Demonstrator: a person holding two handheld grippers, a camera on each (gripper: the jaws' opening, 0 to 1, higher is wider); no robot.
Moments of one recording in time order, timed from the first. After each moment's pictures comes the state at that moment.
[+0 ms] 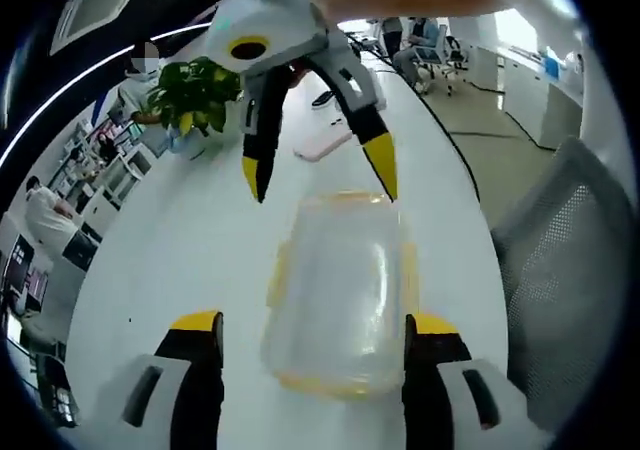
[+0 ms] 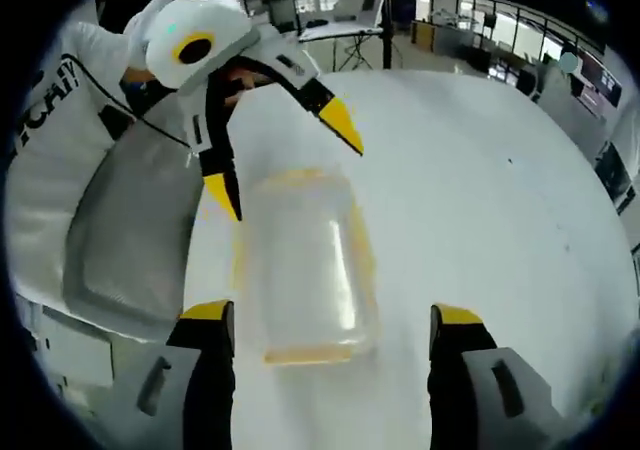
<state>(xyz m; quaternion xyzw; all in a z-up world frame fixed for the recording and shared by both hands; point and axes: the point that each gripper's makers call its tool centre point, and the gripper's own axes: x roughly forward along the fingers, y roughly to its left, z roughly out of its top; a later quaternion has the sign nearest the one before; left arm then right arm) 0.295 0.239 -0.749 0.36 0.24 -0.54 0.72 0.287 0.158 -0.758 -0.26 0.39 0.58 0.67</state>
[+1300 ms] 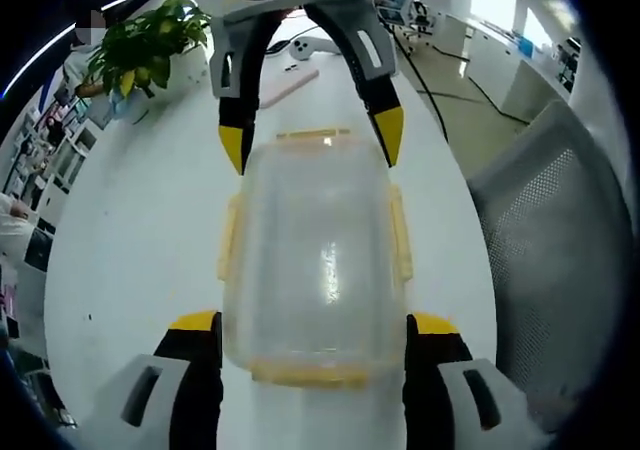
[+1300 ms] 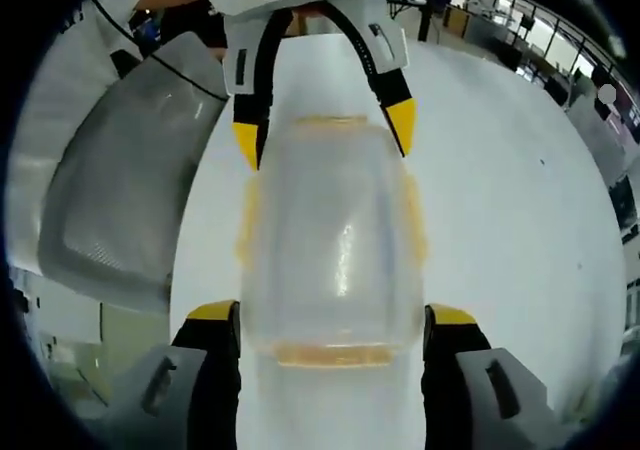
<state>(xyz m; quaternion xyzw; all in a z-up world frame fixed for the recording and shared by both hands) 0.281 0.248 -0.791 0.42 0.32 -0.58 0.62 0.271 0.159 -0.792 -0.35 0.40 0.59 0.62</state>
